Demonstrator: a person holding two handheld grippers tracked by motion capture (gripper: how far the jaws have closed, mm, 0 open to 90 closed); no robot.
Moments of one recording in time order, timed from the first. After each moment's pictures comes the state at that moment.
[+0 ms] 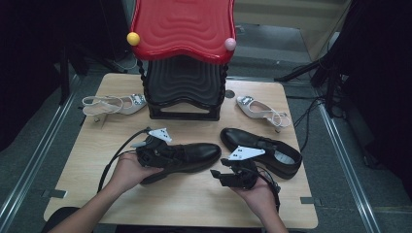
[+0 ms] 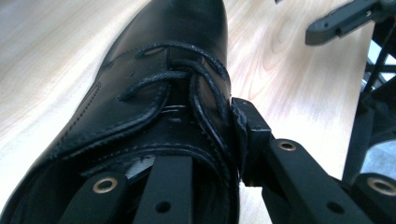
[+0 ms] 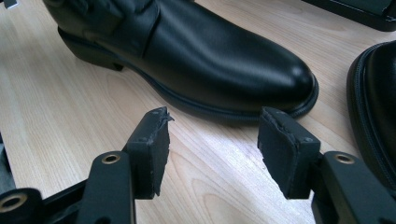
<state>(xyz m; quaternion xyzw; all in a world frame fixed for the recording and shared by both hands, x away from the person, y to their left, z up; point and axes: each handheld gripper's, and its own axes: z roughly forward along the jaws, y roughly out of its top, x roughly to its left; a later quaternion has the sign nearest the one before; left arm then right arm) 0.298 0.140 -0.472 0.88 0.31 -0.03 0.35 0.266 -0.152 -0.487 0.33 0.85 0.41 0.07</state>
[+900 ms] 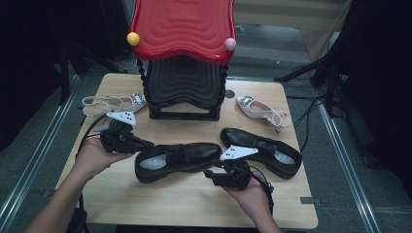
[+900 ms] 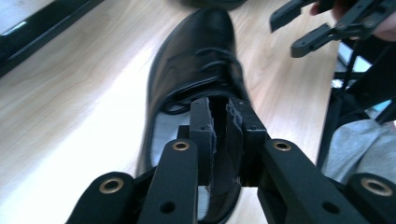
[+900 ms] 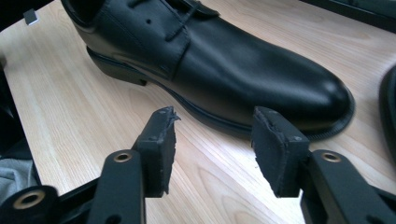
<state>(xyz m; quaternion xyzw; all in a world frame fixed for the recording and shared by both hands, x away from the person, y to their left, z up) 0.308 0.225 -0.421 0.88 0.30 -0.03 0.38 0.260 -0.128 -0.476 0.33 0.85 0.41 0.06</state>
